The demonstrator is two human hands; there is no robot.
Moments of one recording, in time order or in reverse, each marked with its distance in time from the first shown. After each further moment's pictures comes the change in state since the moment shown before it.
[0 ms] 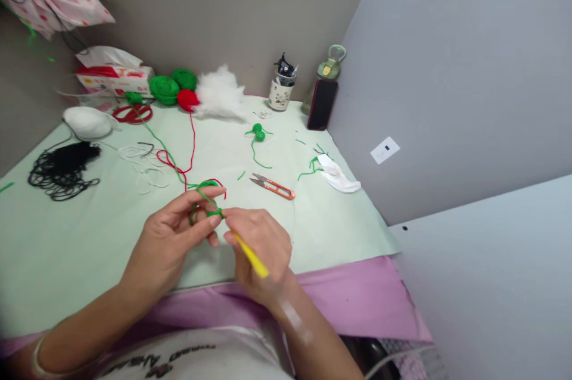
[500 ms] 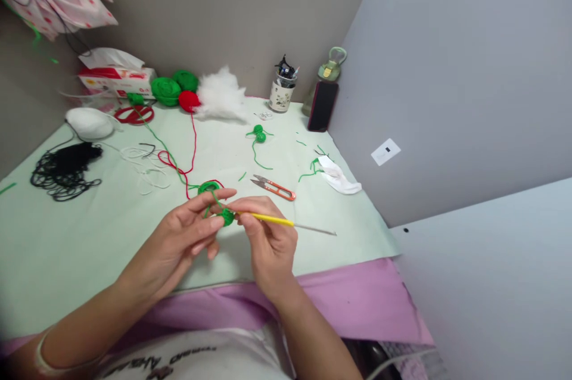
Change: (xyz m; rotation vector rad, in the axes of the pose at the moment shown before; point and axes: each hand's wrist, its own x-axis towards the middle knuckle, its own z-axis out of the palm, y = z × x) left_hand 0.005 0.012 0.005 -0.316 -0.134 -0.222; right_hand 0.010 0.005 0.008 0.394 0.148 0.333
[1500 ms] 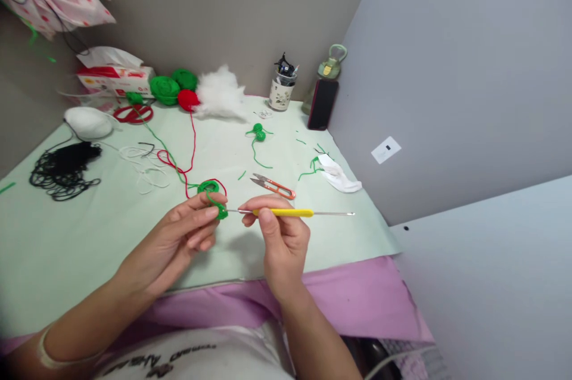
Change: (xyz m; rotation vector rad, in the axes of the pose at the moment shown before) left_hand 0.004 -0.001 -0.006 -0.070 0.048 -0.070; right_hand -0.001 -0.002 -0.008 0.190 0.083 0.152
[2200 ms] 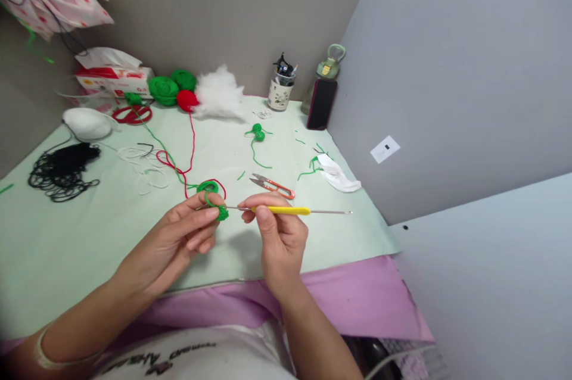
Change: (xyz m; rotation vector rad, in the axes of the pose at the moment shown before) left_hand -0.001 0.001 0.001 0.036 -0.017 0.008; right_hand 0.001 0.000 0.001 -0.080 0.009 -0.023
